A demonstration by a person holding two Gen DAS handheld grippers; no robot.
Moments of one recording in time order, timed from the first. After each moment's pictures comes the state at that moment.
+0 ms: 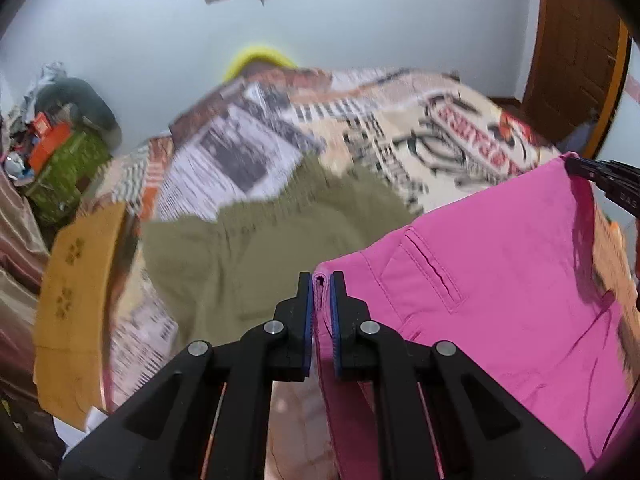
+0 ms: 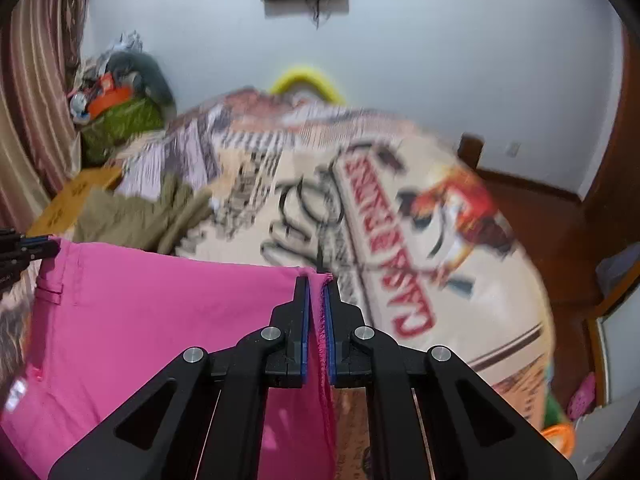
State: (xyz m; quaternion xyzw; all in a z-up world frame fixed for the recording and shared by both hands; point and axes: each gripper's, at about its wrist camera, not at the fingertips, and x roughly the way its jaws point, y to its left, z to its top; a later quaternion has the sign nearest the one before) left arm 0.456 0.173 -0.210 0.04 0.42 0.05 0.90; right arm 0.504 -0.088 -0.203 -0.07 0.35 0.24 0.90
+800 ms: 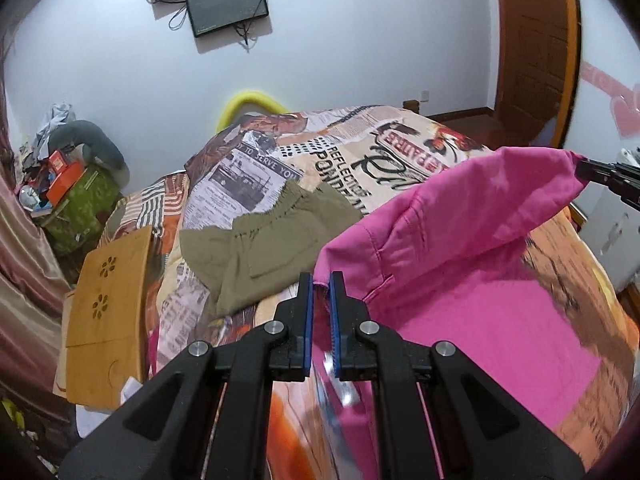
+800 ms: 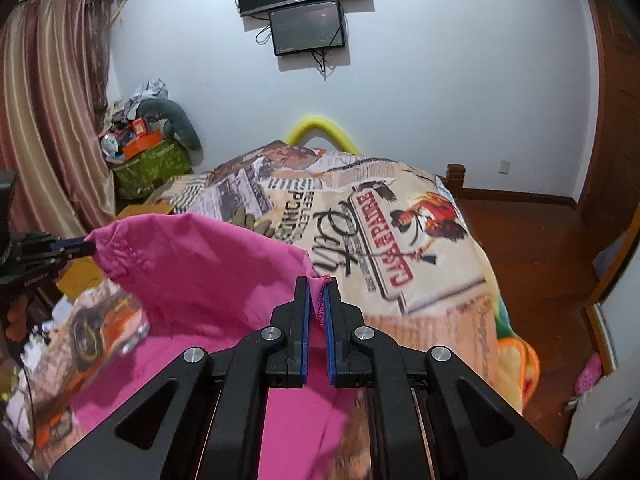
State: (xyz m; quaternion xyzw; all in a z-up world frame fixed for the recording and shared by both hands) left arm 0.306 0.124 -0.138 0.08 0.38 0.02 0.92; right arm 0.348 -0.135 -0.134 -0.03 0.31 0.26 0.92
